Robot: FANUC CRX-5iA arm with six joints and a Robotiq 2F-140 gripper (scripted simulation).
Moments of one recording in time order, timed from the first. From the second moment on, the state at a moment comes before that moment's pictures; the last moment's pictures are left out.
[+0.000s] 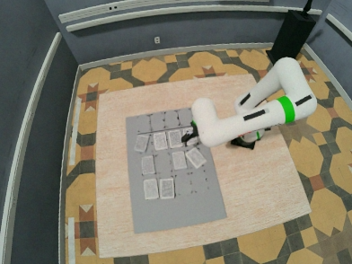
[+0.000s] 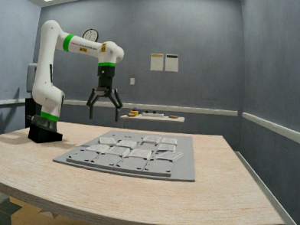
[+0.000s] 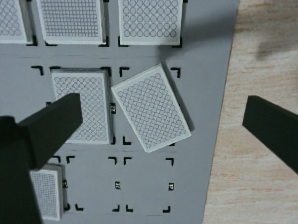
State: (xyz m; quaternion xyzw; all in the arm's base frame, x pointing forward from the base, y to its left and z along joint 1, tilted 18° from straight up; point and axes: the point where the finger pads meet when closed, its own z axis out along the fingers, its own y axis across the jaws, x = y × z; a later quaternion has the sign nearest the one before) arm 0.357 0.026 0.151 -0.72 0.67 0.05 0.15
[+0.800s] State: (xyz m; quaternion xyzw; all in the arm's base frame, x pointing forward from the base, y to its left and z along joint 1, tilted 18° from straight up) arm 0.361 -0.019 0.138 -0.72 0.67 0.05 0.15
